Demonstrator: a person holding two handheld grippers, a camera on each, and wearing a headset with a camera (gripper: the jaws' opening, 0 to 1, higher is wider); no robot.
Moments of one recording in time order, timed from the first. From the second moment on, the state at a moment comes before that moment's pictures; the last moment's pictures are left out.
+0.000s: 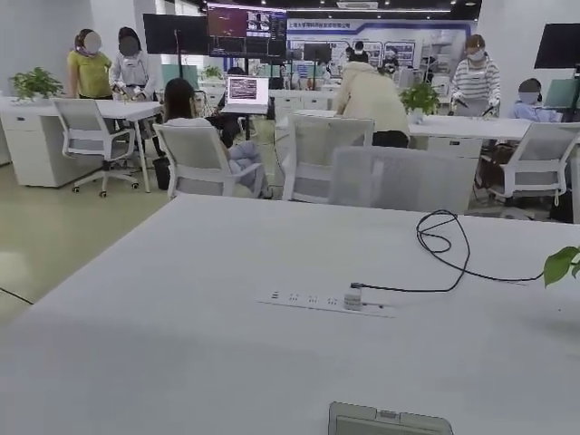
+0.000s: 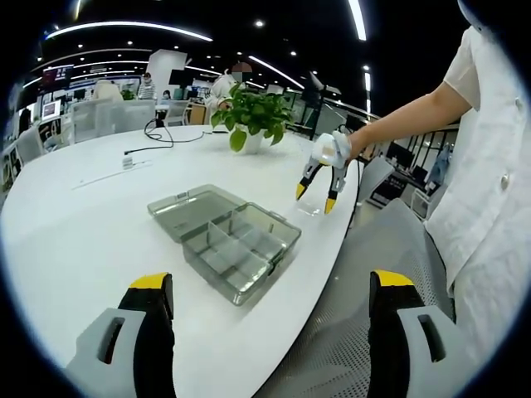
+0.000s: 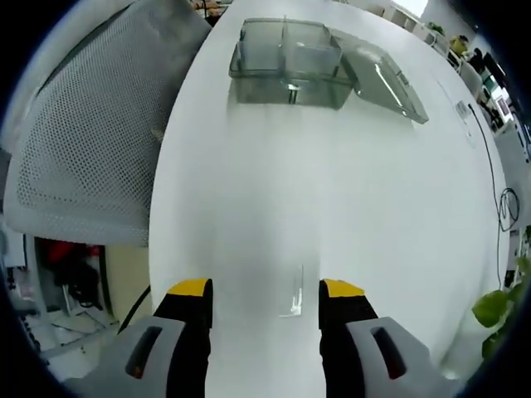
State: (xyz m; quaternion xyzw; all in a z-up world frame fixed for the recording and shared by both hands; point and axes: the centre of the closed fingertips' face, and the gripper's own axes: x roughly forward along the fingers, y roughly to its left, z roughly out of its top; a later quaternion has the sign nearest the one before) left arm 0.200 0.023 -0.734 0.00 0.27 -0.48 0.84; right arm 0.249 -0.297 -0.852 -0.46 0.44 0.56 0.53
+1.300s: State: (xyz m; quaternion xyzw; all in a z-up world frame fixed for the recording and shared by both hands) left arm 0.203 0.030 -0.727 -0.01 0.26 -0.47 0.84; right arm 0.260 -0.274 -0.825 -0.46 0.41 0.54 0.58
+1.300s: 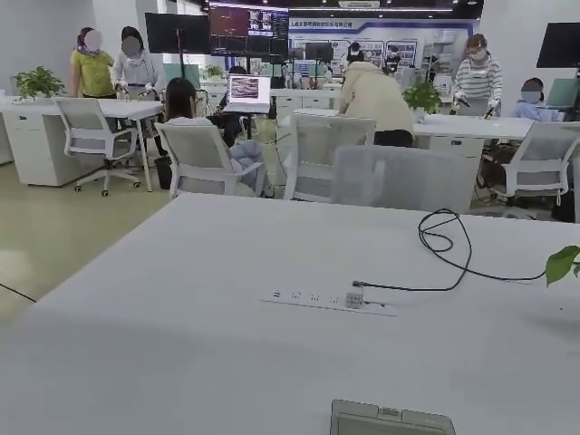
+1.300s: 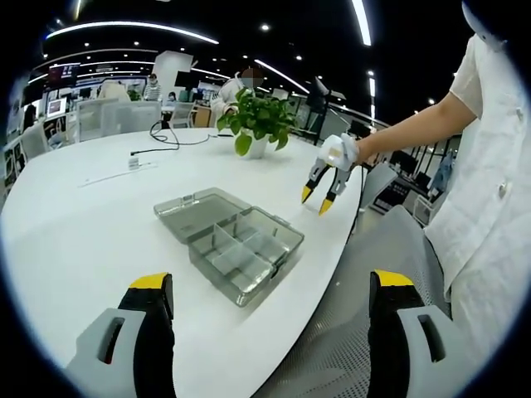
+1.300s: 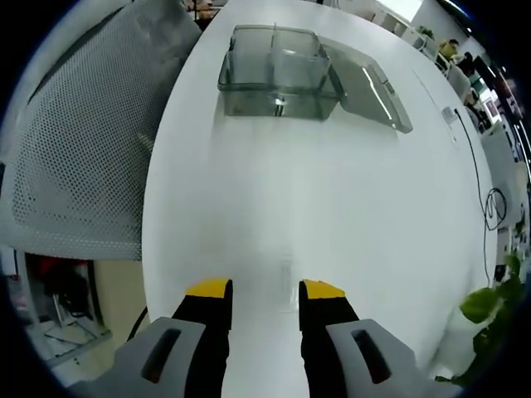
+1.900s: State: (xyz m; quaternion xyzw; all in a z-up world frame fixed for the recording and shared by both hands) left arm 0.223 -0.018 -0.669 -0.18 0.24 -0.47 0.83; right arm 0.256 -0.165 -0.720 -0.41 0.29 0.54 0.67
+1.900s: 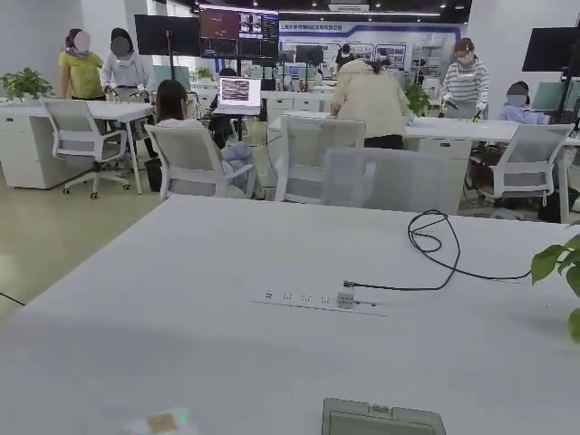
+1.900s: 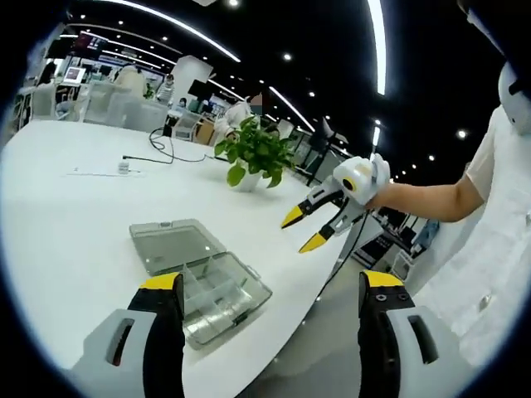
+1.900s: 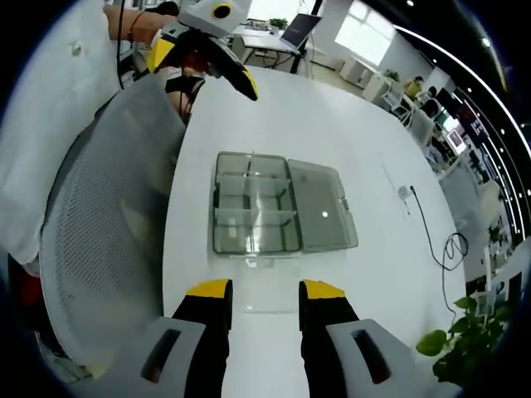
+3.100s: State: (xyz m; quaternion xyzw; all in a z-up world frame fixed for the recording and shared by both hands) left arm 0.215 -0.085 -0.661 -0.30 0.32 -0.48 0.75; right arm 0.210 -0.074 -0.659 -0.43 0.21 0.57 0.67
